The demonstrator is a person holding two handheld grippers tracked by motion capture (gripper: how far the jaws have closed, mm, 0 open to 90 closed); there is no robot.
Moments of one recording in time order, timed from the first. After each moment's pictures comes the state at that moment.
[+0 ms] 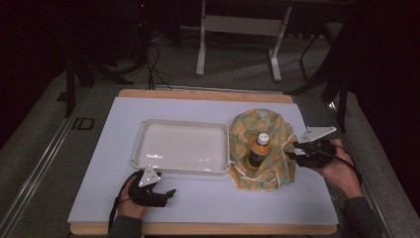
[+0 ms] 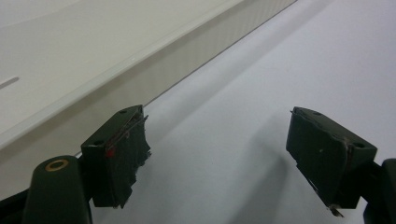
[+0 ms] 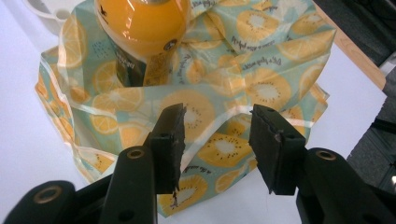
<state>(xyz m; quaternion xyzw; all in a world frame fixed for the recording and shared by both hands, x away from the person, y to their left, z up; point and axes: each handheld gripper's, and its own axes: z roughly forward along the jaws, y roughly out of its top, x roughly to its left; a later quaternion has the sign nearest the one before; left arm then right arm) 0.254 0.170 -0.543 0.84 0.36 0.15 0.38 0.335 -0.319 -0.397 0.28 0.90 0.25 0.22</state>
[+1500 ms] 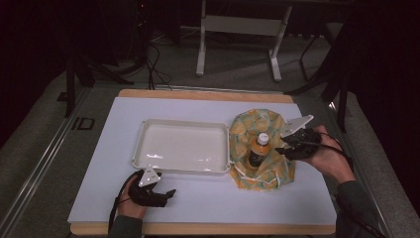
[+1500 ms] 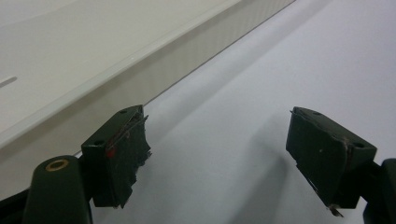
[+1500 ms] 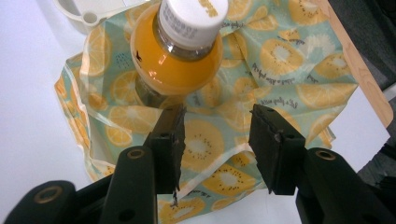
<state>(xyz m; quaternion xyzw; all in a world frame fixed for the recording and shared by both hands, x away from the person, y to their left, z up) 0.254 0.170 -0.543 0.84 0.36 0.15 0.38 0.352 -0.276 -0.377 0.20 0.94 0.19 0.20</state>
